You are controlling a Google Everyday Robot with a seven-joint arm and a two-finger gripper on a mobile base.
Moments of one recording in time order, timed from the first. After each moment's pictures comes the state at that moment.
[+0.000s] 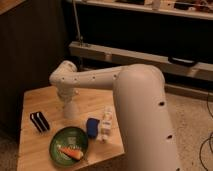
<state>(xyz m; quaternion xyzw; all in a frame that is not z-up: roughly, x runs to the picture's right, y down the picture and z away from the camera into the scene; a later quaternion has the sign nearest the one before) -0.223 0.064 0.836 -0.02 -0.28 -0.88 0.38</state>
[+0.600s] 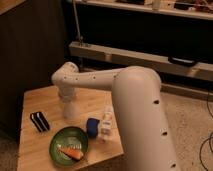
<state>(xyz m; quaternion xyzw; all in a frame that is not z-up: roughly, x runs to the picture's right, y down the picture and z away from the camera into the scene) -0.224 0.080 0.846 -0.03 -0.31 -0.87 0.39</state>
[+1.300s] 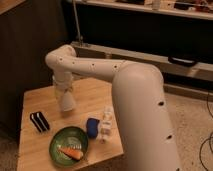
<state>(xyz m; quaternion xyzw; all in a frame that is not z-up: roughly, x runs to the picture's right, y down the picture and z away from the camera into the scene) -0.237 0.012 0.769 -0.02 -0.35 -0.87 0.36</state>
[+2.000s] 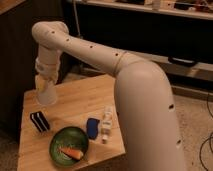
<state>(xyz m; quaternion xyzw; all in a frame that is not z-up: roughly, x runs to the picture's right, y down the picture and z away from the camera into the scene) -0.283 -0.011 0.648 0.09 -0.45 -0.85 0.27</state>
